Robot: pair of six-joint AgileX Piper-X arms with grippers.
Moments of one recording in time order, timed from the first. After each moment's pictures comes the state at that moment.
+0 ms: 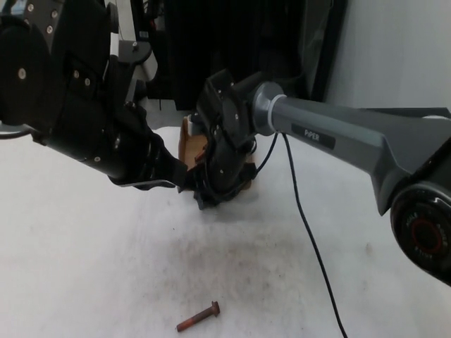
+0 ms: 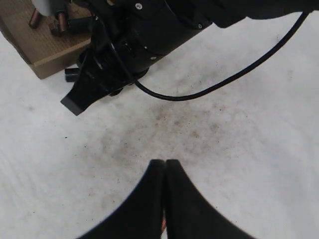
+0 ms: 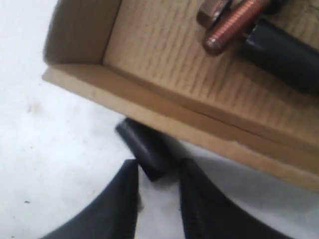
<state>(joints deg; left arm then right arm) -22.9 74.1 -60.1 45.4 19.9 3.9 35.0 133.4 -108.6 48.2 -6.5 15.7</state>
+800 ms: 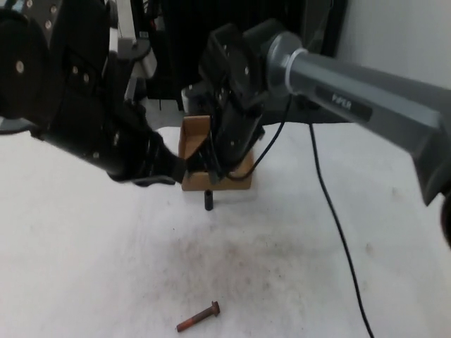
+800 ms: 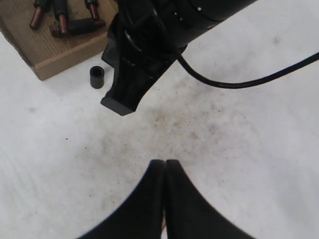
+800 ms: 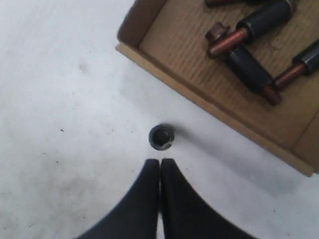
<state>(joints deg) -22.9 74.1 -62.6 46.7 19.9 3.9 35.3 124.4 -108.6 57.0 -3.4 2.1</state>
